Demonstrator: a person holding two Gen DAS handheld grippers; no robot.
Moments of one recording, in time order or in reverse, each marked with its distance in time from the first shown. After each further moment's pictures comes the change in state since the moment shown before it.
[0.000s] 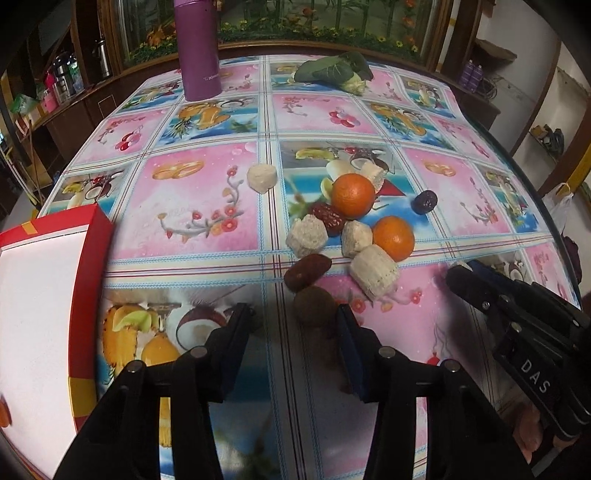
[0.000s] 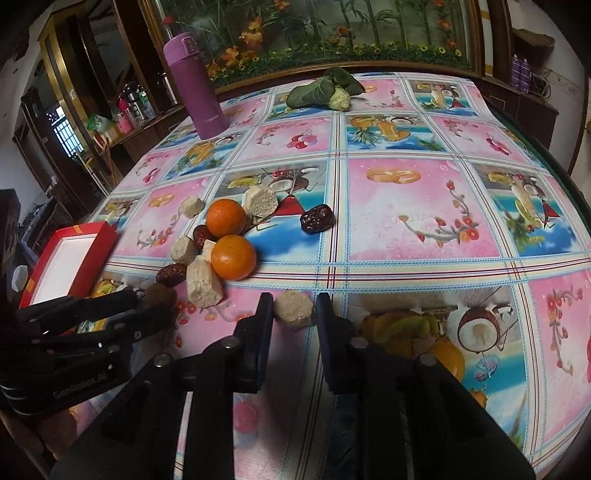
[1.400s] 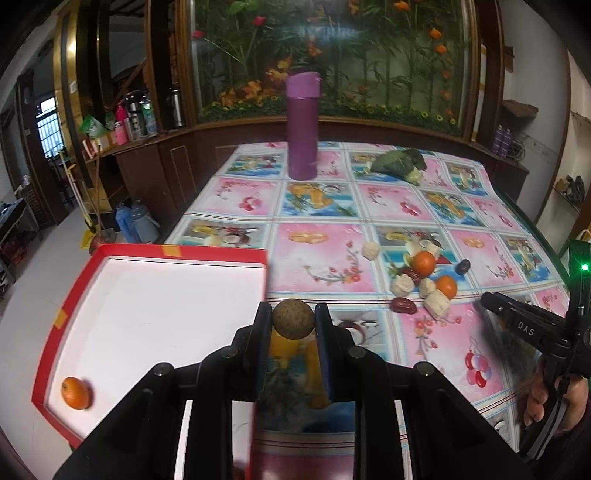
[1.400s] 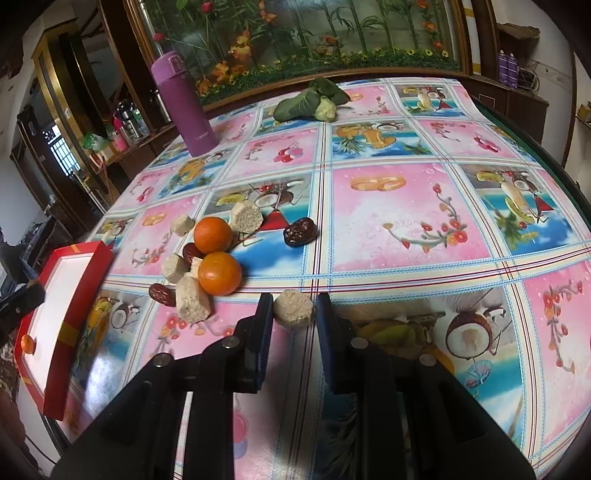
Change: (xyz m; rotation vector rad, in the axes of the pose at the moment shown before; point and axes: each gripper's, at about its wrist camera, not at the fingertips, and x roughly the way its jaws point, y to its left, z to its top) left arm -0.109 0.073 -0.031 -0.092 -0.301 0.191; right arm -0.003 -0.013 0.001 0.050 -0.057 -0.003
